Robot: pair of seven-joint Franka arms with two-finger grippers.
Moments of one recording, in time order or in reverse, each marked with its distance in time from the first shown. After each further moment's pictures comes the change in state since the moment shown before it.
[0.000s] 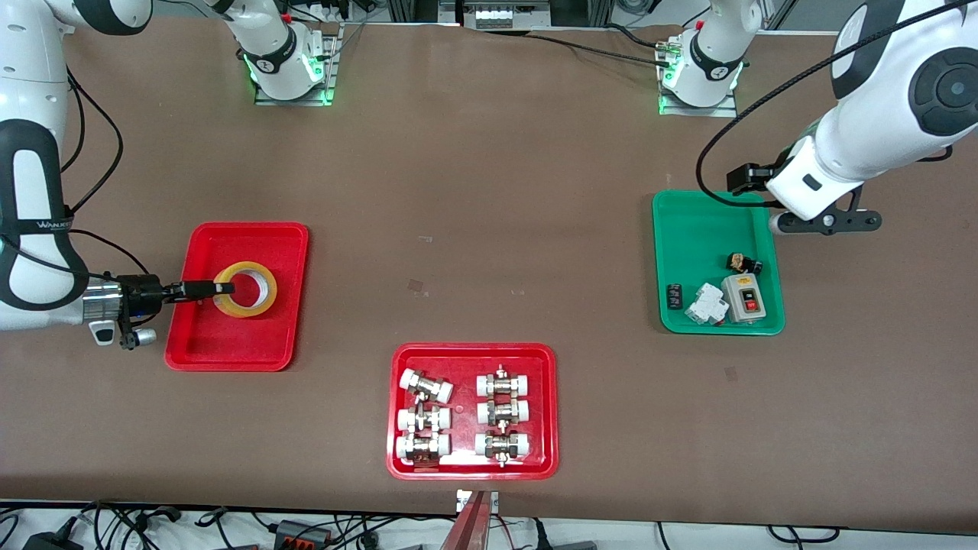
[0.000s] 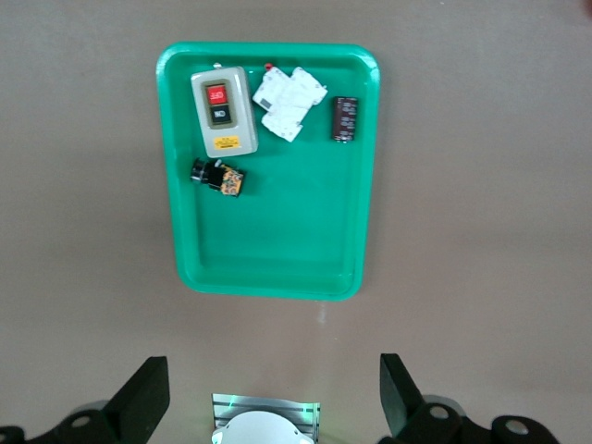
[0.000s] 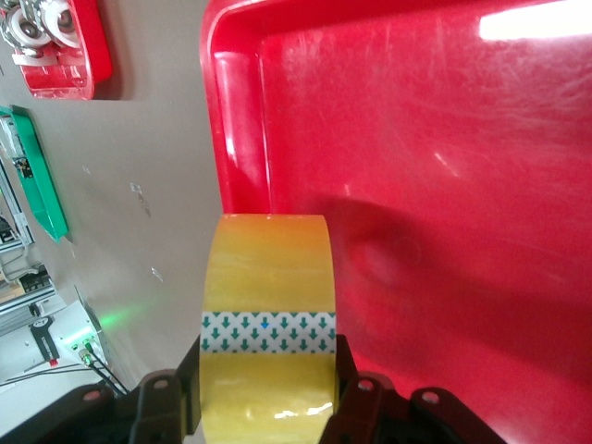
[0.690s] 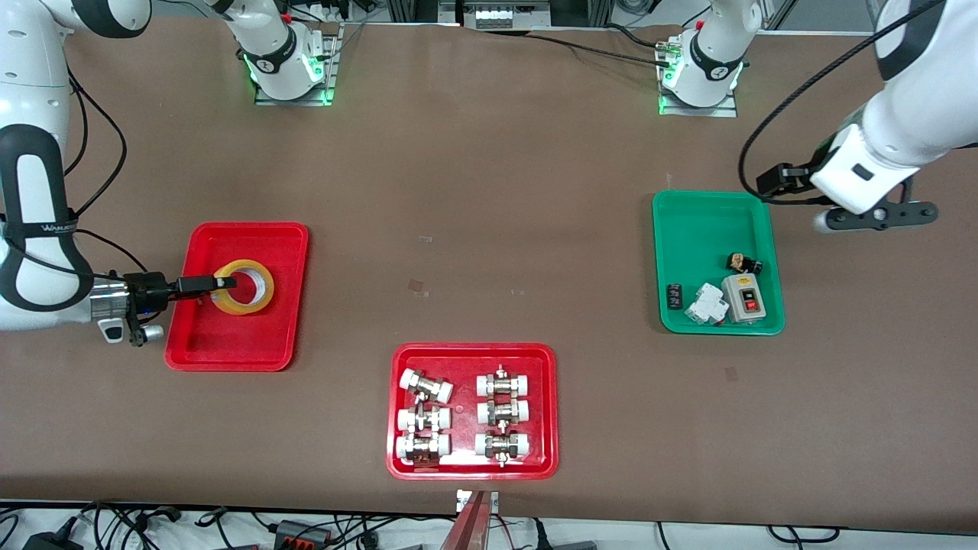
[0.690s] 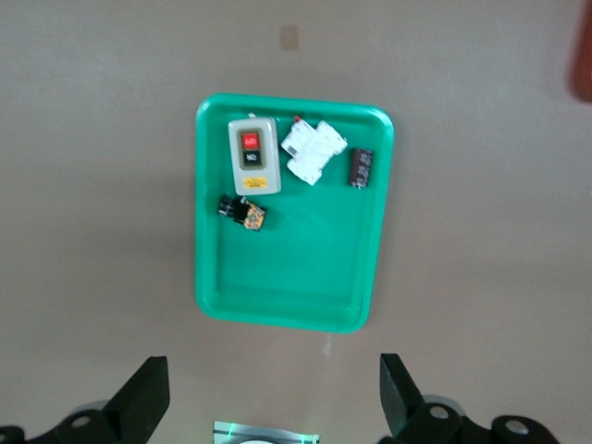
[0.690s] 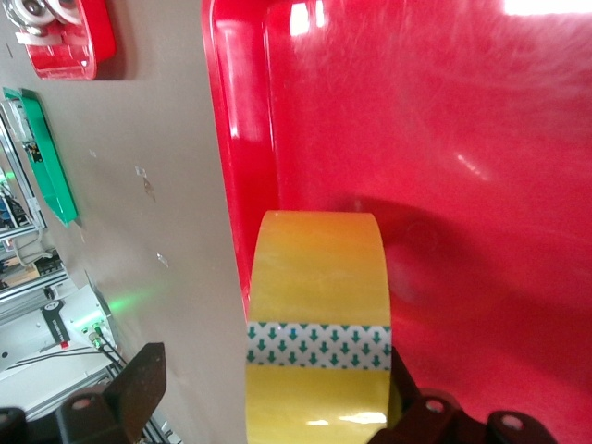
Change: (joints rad) left arm 0.047 -0.004 0.007 0.081 0.011 0.018 -0.008; right arm -0.006 0.006 0.016 -0.022 -0.001 -0.022 -0.012
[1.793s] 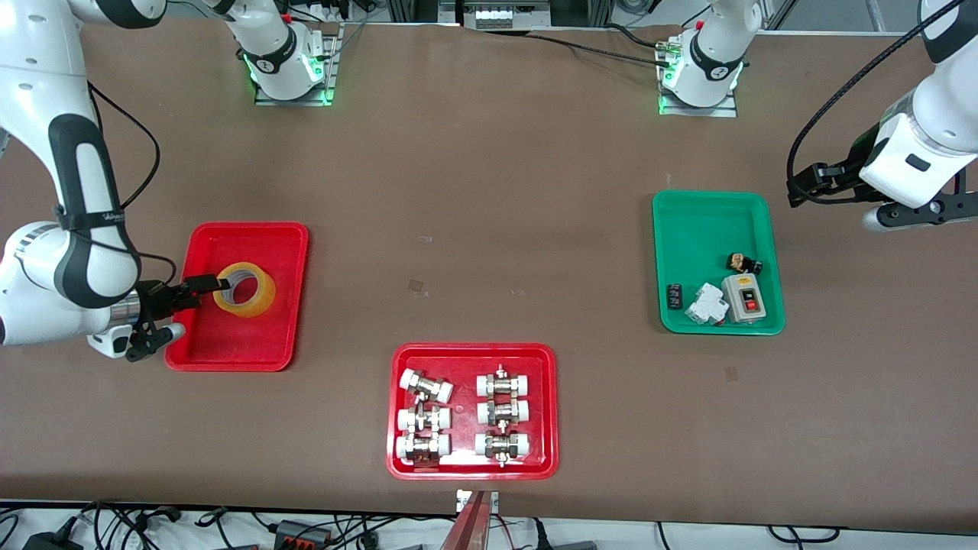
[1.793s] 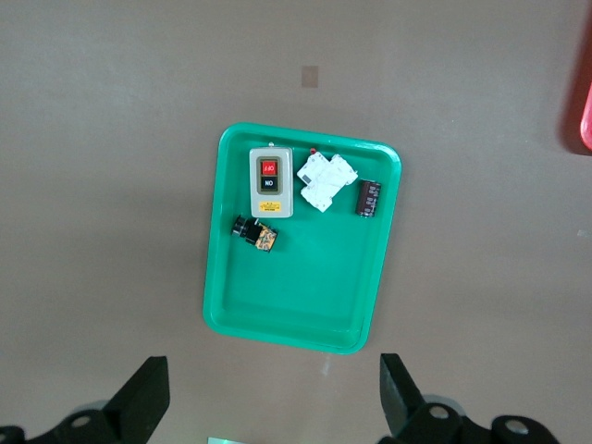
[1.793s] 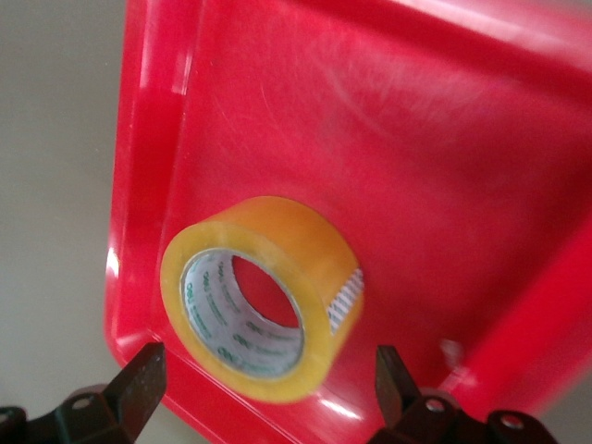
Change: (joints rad) left arm 0.029 -0.011 -0.011 0.043 0.000 0.006 -0.017; right arm 0.121 -0.073 0.010 0.064 -0.437 0.141 -0.067
